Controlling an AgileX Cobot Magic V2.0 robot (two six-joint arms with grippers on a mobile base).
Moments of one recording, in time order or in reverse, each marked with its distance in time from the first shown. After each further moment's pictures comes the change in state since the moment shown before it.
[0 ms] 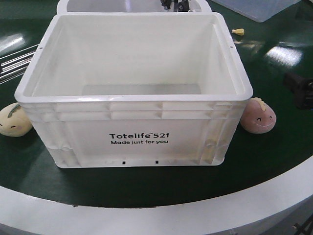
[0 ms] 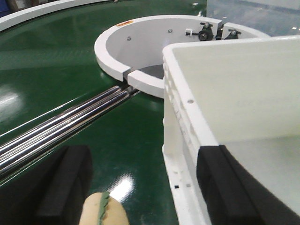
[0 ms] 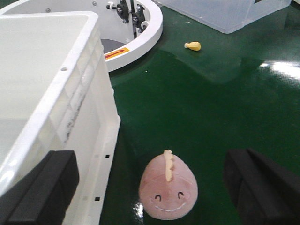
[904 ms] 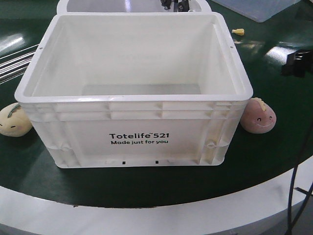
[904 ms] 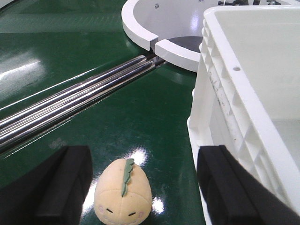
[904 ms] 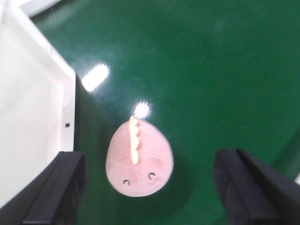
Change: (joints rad) left arm 0.061 0.000 0.000 0.050 0.091 -0.076; right arm -0.164 0.516 -0.429 0.128 0.383 -0.092
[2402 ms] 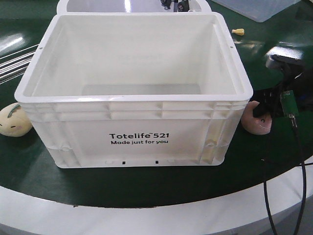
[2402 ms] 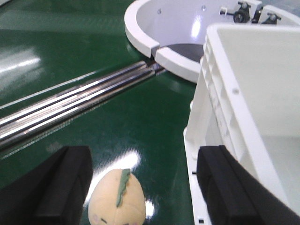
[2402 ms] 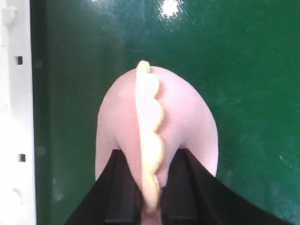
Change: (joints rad) left arm 0.000 0.042 -0.103 0.015 0.060 -0.076; right arm -0.001 0.433 -0.025 0.186 -0.004 -0.216
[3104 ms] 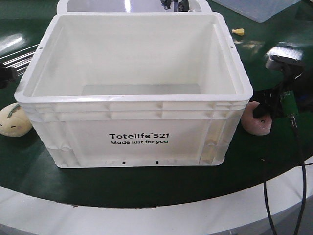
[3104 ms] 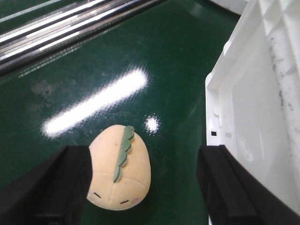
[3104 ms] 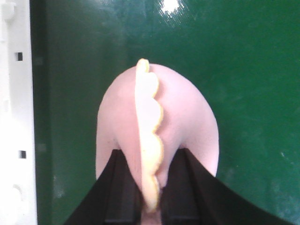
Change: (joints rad) left arm 0.000 0.365 -0.164 0.008 0.153 -0.076; right arm 0.000 0.000 0.000 0.001 0.012 -0.001
